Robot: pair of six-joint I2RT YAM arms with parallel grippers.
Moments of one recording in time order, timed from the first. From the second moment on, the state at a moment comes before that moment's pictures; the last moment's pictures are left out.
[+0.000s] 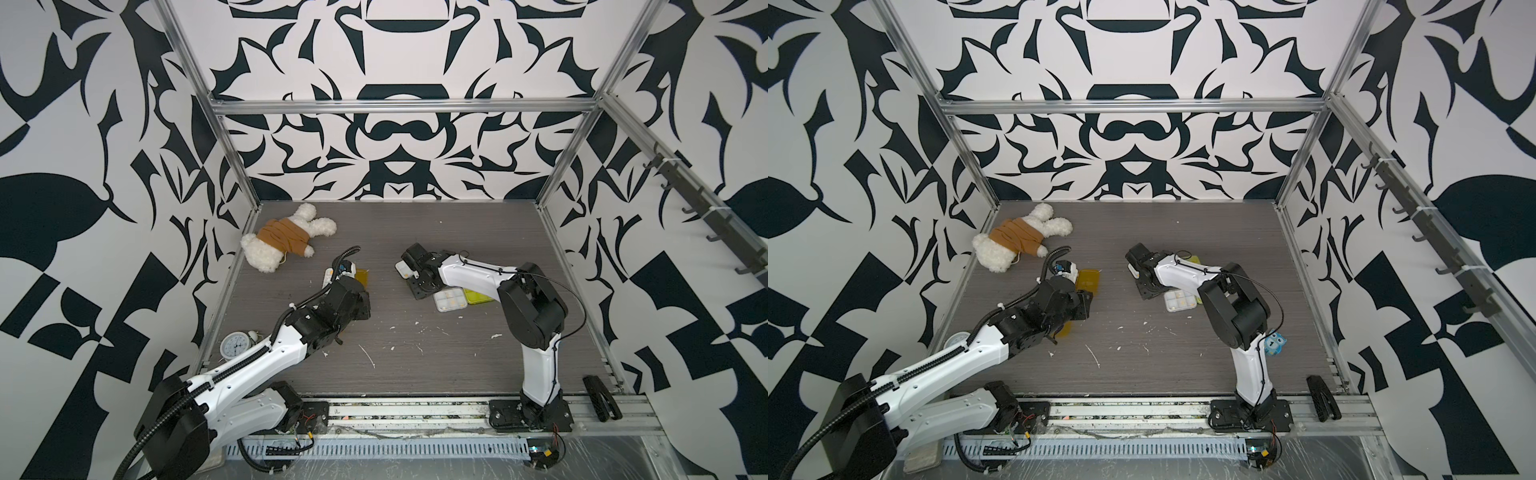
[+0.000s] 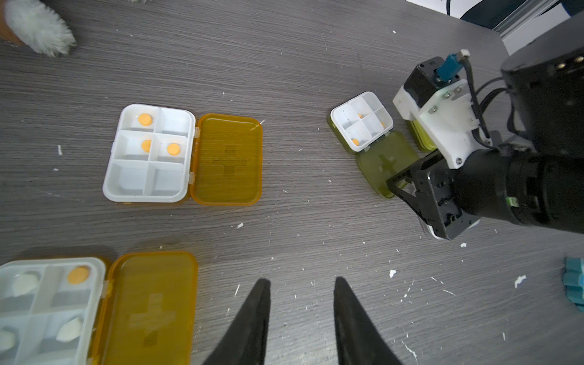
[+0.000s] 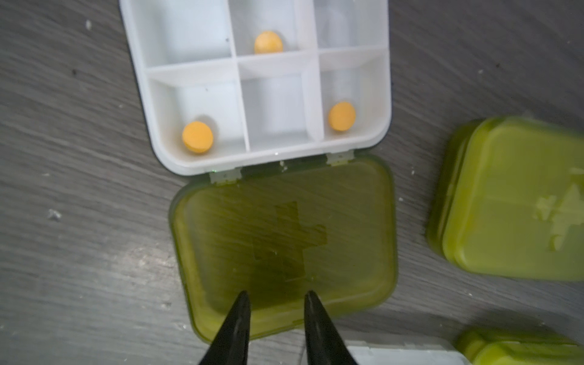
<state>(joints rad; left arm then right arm) -0.76 1.07 0.67 -0.32 -0.24 -0.64 0.68 1.99 1.38 -0.67 0.22 0.25</state>
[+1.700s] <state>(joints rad) -0.76 1.06 0.67 -0.31 -0.24 -0.64 0.56 1.79 1.08 -0.50 0.09 0.56</state>
